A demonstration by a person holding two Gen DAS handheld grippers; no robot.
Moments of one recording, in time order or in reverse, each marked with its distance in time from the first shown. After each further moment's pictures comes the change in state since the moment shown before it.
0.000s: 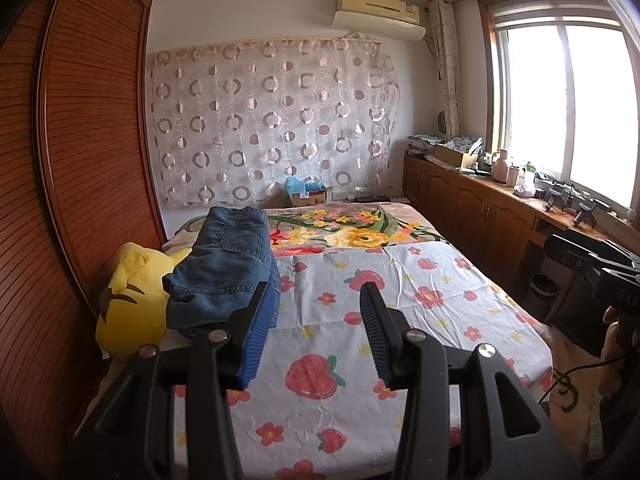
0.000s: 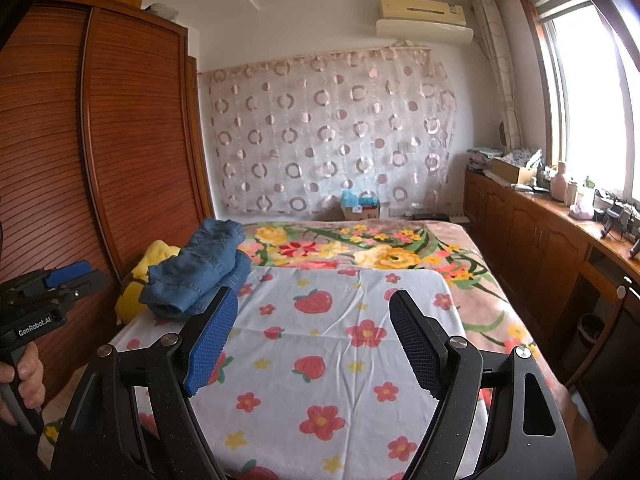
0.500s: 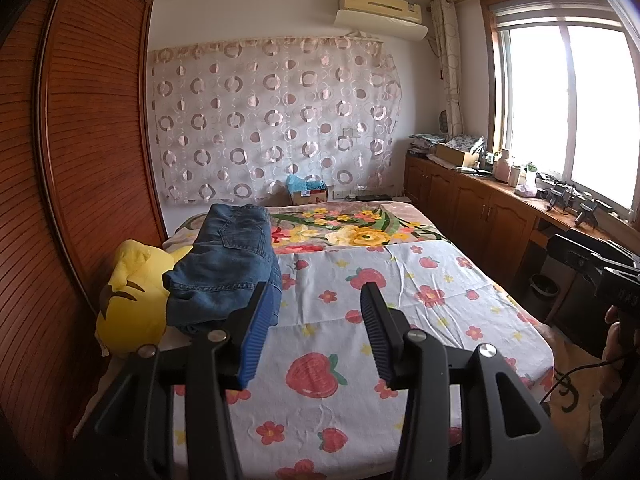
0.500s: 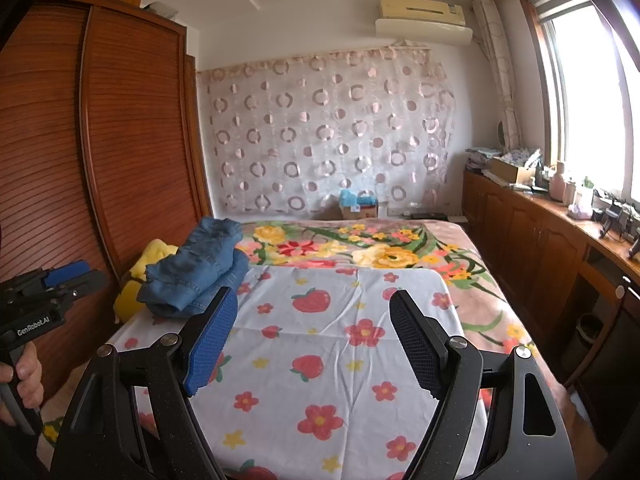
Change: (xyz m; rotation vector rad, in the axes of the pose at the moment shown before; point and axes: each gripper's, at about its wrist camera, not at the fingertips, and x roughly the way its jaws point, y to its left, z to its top) left arm -0.003 -0.002 -0.001 -0.008 0.006 0.003; right arm -0.001 -0.001 -0.003 0.005 0.002 -0.004
